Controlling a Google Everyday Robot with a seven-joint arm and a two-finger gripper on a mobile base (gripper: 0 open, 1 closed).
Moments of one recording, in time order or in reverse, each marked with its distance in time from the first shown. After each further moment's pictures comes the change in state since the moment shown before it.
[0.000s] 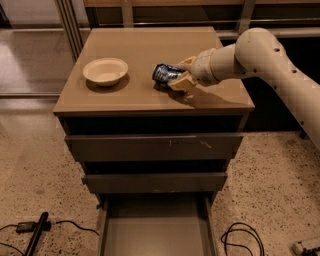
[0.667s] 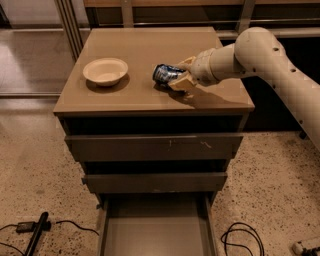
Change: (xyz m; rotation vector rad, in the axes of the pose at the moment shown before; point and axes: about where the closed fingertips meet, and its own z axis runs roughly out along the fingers) arm 0.003 -0.001 0.001 -0.006 0.010 0.009
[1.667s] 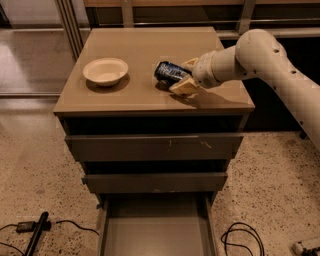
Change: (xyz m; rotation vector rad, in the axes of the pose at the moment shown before) arm 0.000 0.000 0.000 0.000 0.000 0.000
